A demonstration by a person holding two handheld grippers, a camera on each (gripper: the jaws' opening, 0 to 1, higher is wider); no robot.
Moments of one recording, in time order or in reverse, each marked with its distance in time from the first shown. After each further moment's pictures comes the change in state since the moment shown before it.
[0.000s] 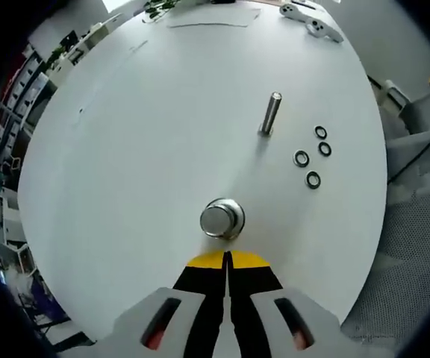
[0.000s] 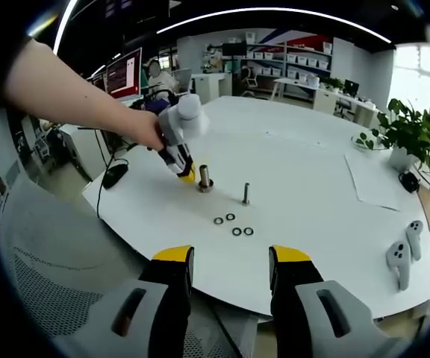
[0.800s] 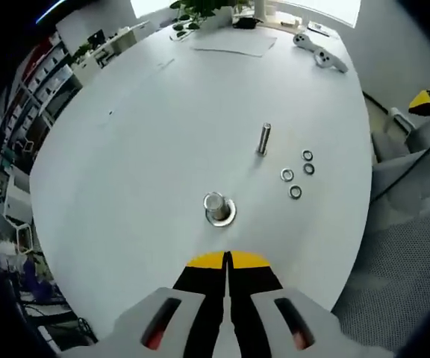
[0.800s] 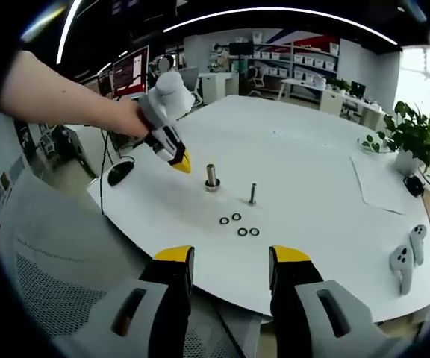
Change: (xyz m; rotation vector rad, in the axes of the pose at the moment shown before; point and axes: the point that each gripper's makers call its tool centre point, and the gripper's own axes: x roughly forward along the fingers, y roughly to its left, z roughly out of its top) left arm -0.052 -0.012 -0.005 -0.105 -0.139 0.058; right arm 0.002 0.007 -0.001 -0.016 0.008 0.030
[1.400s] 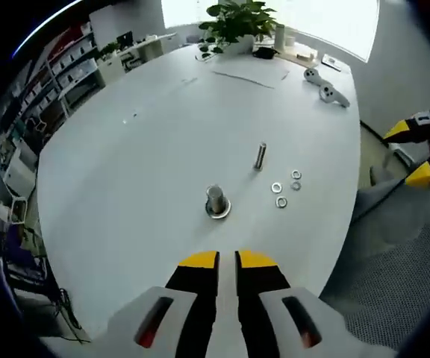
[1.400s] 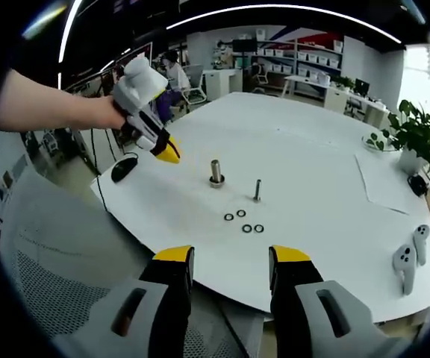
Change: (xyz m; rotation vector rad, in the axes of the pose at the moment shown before) left arm -0.042 -0.011 -0.015 -0.157 -0.146 0.001; right arm 0.001 0.006 -0.003 -0.010 0.017 0.025
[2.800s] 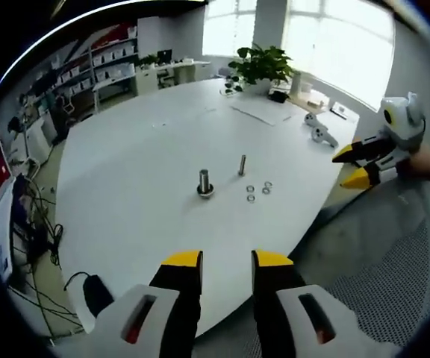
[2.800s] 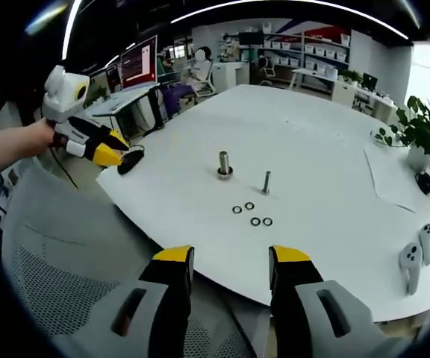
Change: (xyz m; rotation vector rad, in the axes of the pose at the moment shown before) left arm -0.092 -0.052 -0.056 -0.204 -0.217 0.043; right arm 0.004 0.009 -0.008 -0.006 0.045 0.047
